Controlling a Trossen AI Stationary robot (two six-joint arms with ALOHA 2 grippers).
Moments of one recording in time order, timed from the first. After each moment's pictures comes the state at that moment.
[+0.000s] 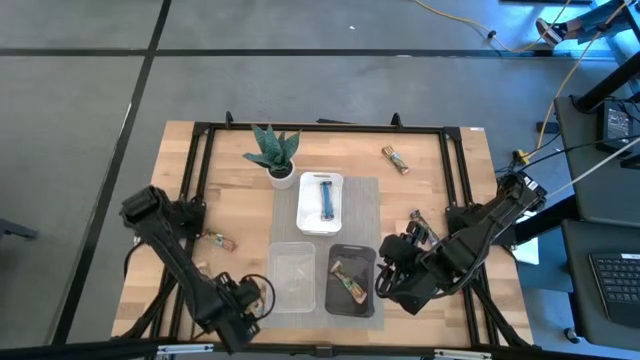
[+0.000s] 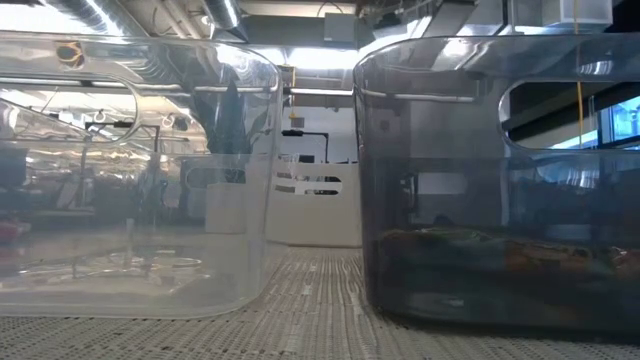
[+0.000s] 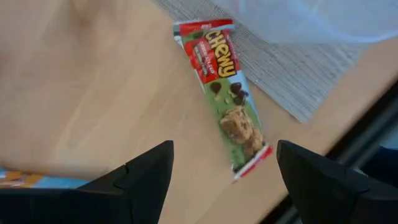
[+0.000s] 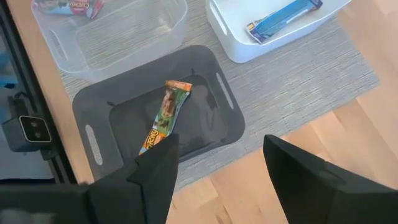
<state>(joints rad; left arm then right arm) -0.90 1.85 1.34 -0.99 -0.16 -1.58 0.69 1.66 1.66 -1.33 0.50 1.12</state>
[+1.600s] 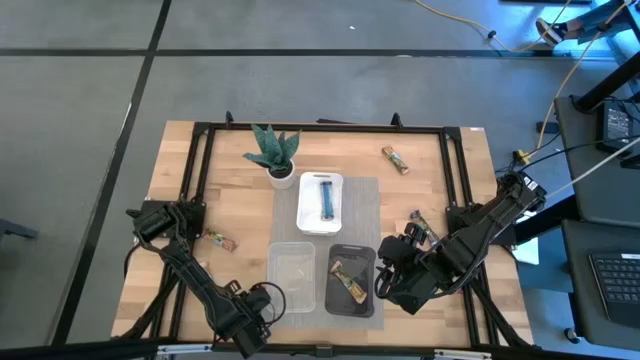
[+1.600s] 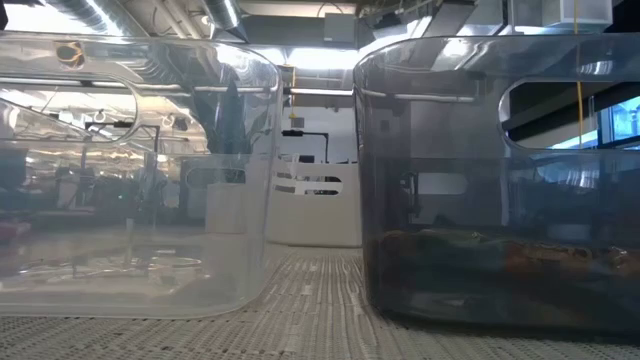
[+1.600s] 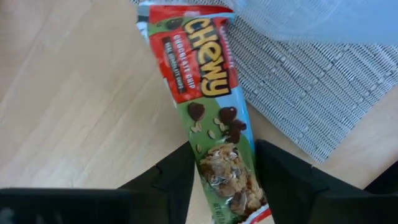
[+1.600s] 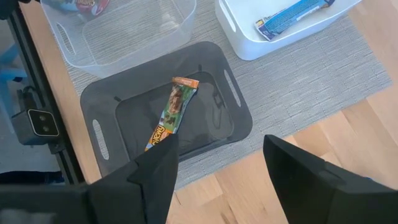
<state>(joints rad) -0.88 2.01 1.35 -0.88 -0.13 -1.58 0.69 1.66 1.66 -1.31 0.47 1.09</state>
